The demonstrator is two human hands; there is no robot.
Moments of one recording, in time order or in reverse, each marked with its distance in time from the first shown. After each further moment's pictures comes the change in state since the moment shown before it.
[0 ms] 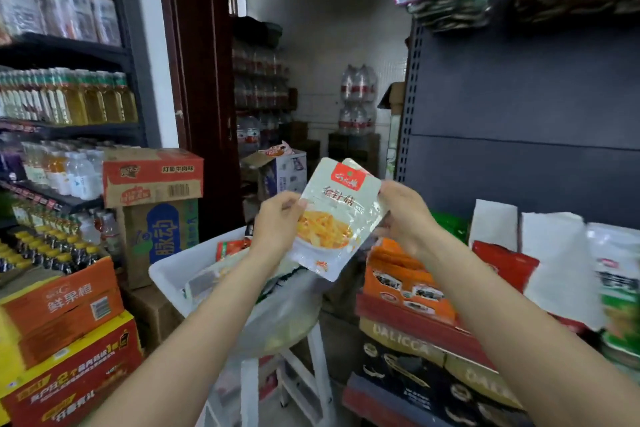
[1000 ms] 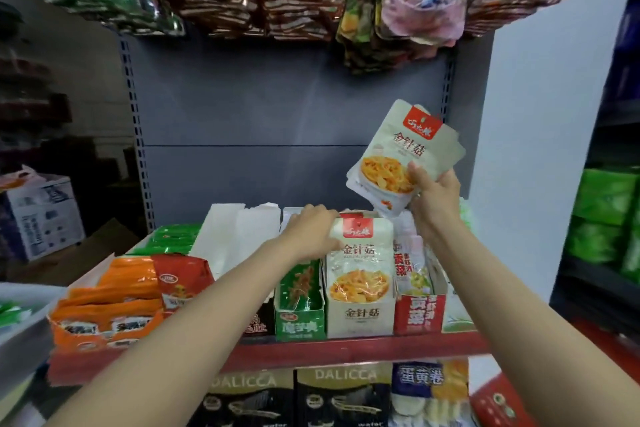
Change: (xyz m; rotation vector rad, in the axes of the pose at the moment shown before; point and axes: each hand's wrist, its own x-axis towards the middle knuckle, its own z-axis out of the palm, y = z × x) left_hand -0.141 0.190 0.361 0.601 -0.836 0.761; right_hand -0.130 -0.064 -0.408 0.139 0.787 -0.526
